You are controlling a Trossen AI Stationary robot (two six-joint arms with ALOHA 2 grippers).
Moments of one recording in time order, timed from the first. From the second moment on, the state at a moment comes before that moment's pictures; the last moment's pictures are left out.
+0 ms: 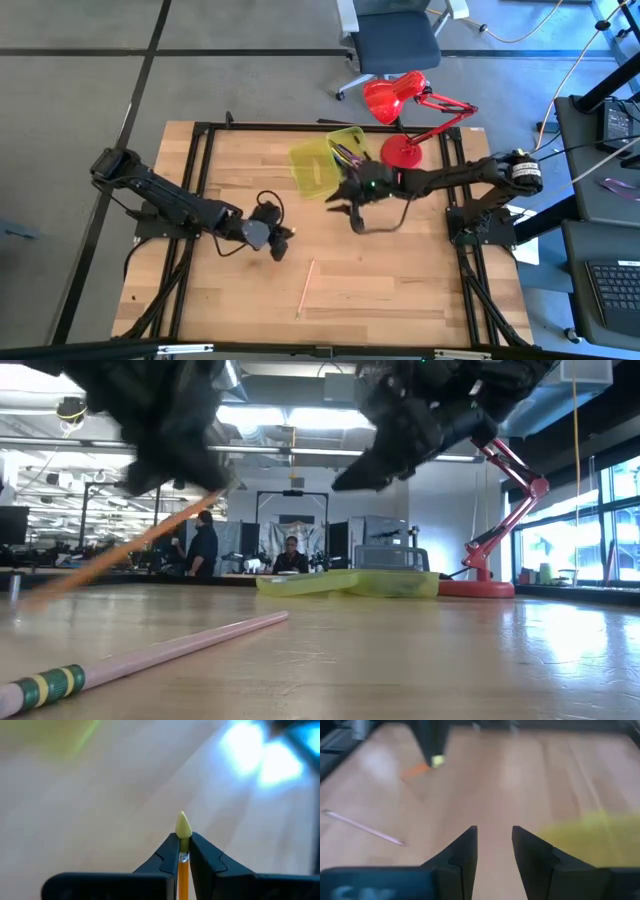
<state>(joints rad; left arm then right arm) -0.35 1.32 0.69 -0.18 -0.41 -1.02 -0.13 1.57 0.85 0.20 -0.24 -0.13</state>
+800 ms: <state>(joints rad) -0.35 1.33 0.70 0.59 -0.50 -0.16 0.09 1.58 0.85 0.45 -0.39 -0.16</state>
